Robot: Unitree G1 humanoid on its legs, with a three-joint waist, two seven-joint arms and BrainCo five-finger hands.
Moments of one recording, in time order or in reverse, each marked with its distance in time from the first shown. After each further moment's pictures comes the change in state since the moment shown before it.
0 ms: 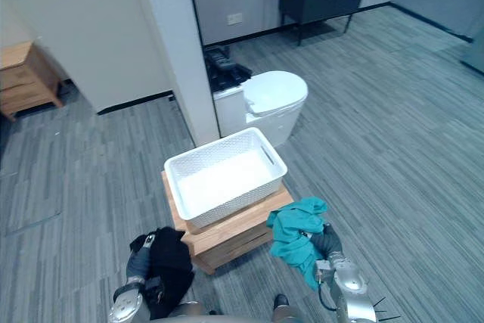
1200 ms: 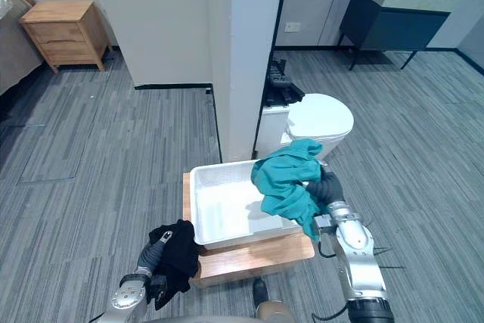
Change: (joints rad) left arm -0.088 0.129 -0.135 0.097 0.067 0.045 -0.093; right arm -0.117 -0.039 0.030 -0.422 -0.053 0.046 0.052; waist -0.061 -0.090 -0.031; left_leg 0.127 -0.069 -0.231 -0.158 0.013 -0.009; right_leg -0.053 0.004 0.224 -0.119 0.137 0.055
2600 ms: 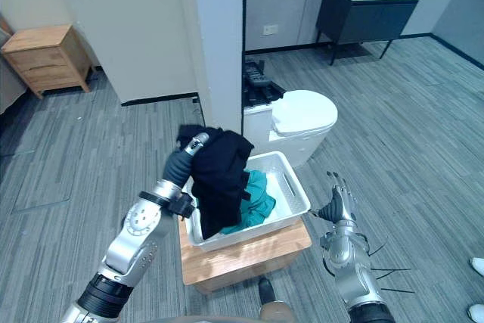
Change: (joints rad) left arm -0.331 0.036 -0.177 -0.541 -0.135 0.046 -0.100; right arm 0.086 -0.071 0.096 0.137 -0.766 0.121 -0.476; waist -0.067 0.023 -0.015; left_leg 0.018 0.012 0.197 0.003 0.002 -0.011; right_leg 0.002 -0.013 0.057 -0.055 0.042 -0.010
